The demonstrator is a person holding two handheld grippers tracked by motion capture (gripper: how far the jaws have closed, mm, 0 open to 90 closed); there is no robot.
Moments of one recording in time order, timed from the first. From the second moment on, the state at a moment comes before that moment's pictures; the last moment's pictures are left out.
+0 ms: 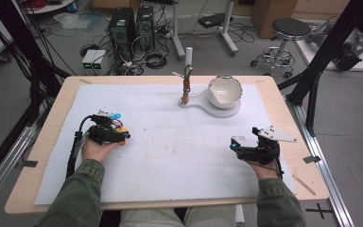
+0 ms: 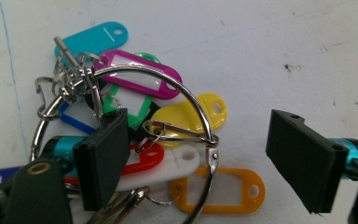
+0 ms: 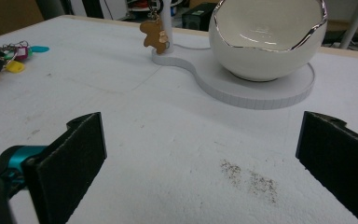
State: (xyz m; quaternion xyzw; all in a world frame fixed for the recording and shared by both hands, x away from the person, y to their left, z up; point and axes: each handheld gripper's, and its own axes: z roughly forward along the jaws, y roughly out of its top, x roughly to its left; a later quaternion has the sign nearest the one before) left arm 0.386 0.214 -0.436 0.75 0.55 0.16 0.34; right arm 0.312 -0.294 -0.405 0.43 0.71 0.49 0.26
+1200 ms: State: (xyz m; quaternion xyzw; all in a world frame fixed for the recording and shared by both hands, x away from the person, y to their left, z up) left arm 0.377 0.209 -0.429 0.76 0.52 0.24 0.31; right arm 0.309 -0.299 -0.405 0.43 0.71 0.49 0.26
